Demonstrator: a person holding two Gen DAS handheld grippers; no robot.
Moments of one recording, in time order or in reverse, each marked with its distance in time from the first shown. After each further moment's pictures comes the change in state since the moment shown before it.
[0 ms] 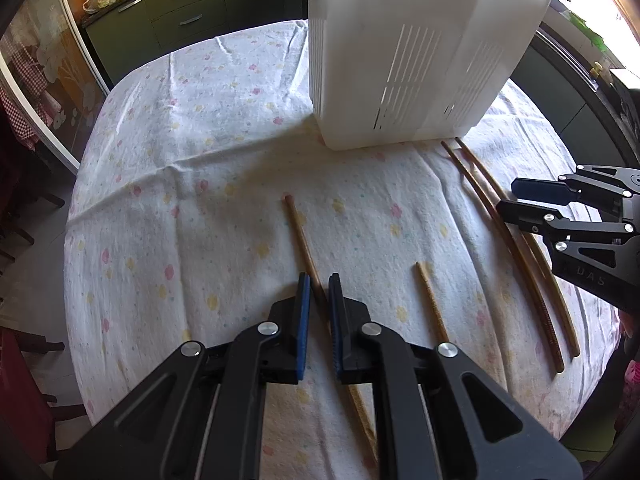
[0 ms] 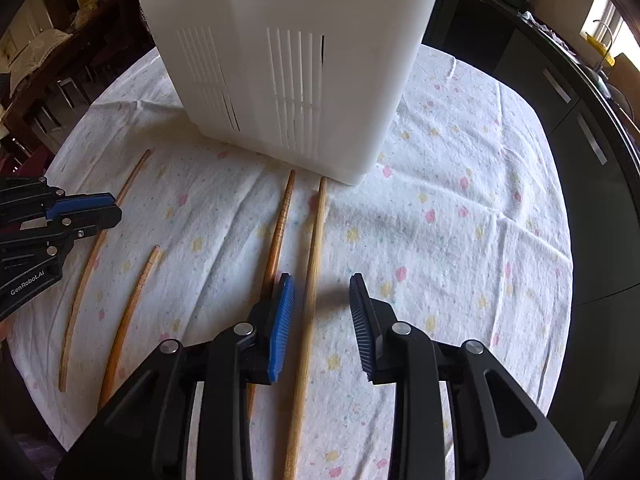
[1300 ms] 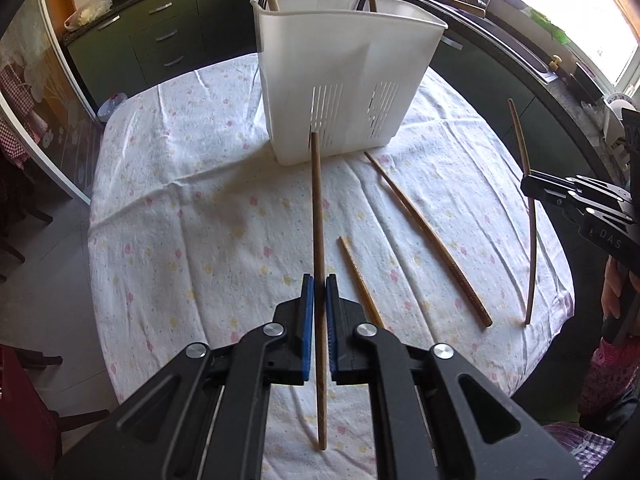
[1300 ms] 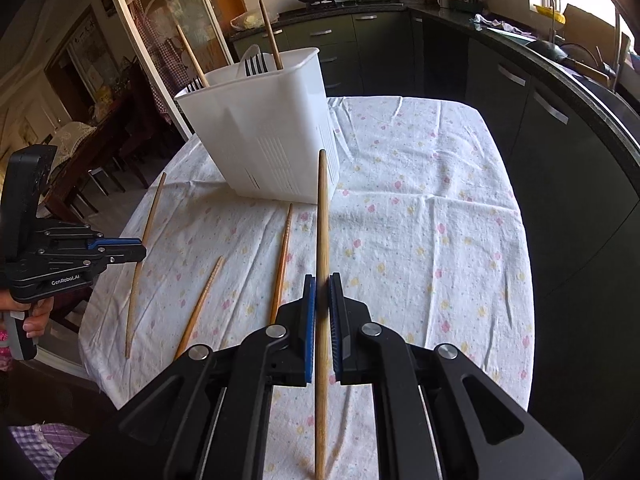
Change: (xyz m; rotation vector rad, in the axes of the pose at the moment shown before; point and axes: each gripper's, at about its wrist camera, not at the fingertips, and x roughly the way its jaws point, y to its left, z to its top) left arm -0.085 -0.022 -0.017 0.072 -0.030 -0.070; right arm -0.109 -0.055 -0.070 0.194 -0.266 0.165
